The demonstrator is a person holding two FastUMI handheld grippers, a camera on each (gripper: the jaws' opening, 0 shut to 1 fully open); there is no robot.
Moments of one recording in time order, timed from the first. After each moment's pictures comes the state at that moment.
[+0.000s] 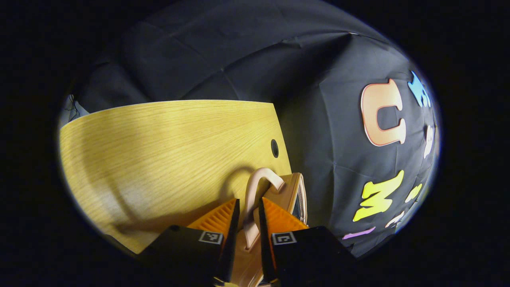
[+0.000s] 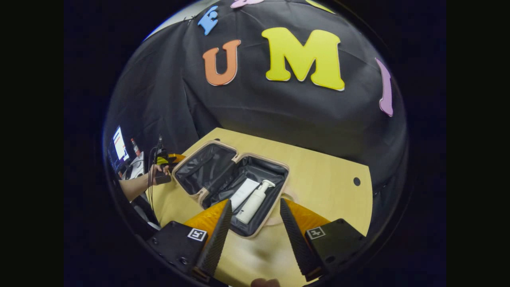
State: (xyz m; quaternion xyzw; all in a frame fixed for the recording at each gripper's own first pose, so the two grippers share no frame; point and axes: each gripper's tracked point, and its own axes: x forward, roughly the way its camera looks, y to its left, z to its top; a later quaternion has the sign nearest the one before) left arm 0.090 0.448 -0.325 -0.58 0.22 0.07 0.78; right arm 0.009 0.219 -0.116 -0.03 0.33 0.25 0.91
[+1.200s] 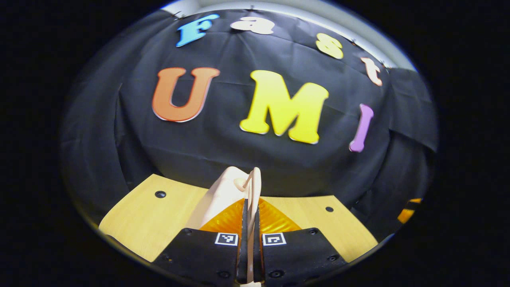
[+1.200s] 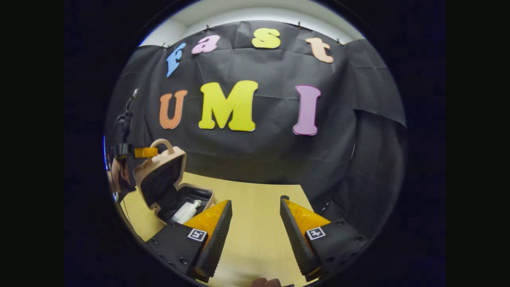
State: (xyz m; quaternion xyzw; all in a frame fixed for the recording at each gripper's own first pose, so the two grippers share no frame) left arm 0.053 0.063 -0.061 -0.05 0.12 -0.05 0.99; right arm -0.047 -0.003 -0.039 -0.01 0.14 0.01 0.99
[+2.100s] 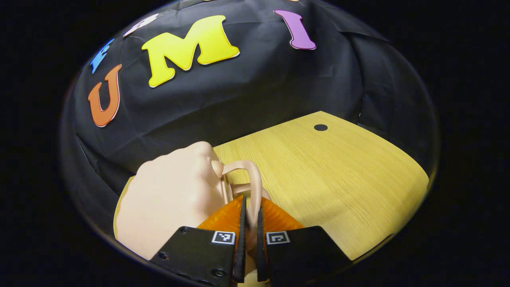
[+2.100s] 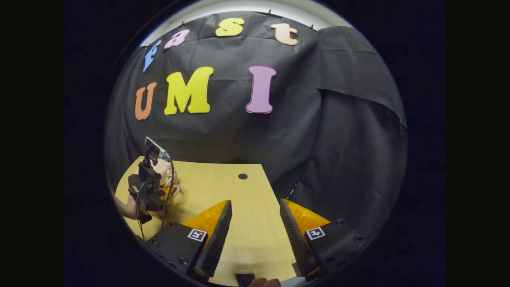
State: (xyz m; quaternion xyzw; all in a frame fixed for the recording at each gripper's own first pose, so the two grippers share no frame) left arm 0.103 -0.076 -0.251 0.17 0.25 -0.10 0.95; right arm -0.087 -0.135 -0.076 -0.01 0.20 -0.08 0.98
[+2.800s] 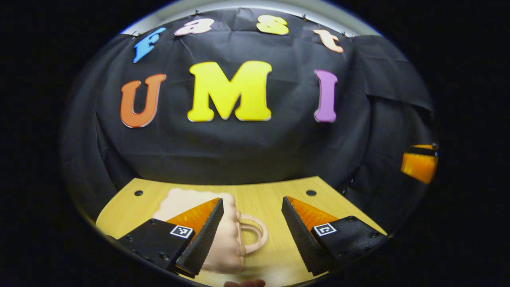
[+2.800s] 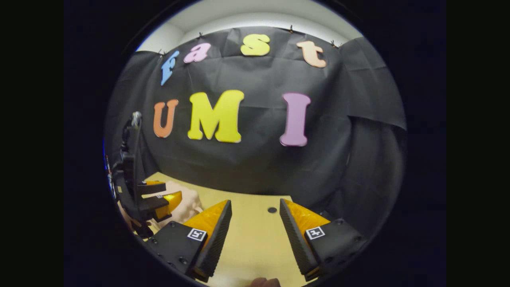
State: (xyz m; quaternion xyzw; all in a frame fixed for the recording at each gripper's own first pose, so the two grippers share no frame) left arm 0.067 -0.056 -0.049 0.00 0.08 -0.06 1.00; right arm -0.001 -0.021 0.020 -0.01 0.08 0.04 1.00
